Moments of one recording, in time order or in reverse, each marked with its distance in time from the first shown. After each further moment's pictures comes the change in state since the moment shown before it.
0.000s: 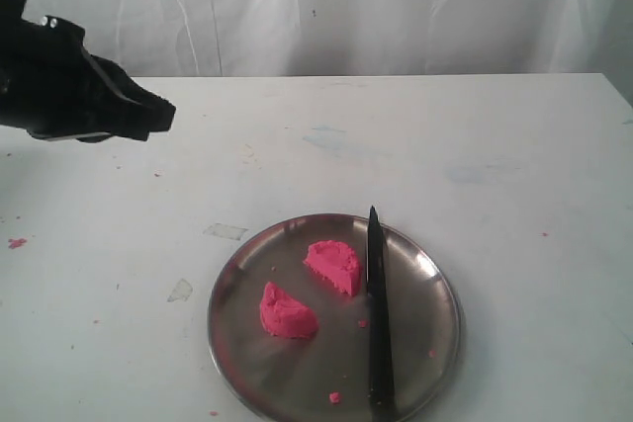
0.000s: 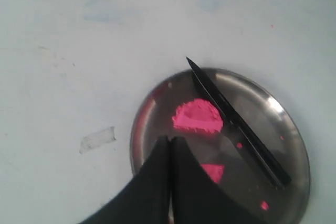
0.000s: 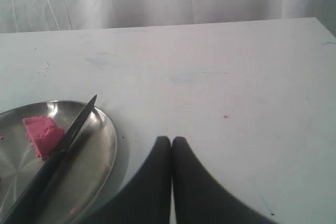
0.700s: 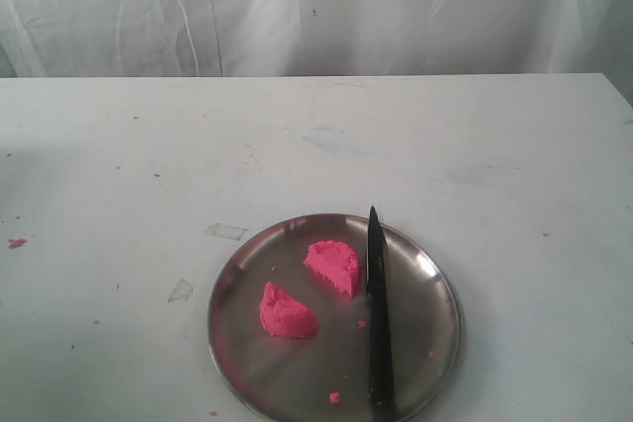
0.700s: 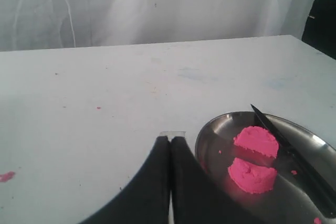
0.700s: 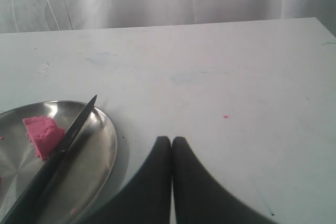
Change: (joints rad) left arm 0.070 -1.050 0.755 0.297 -0.280 -0.415; right arm 0.000 0.000 0.000 0.000 0.000 0.000
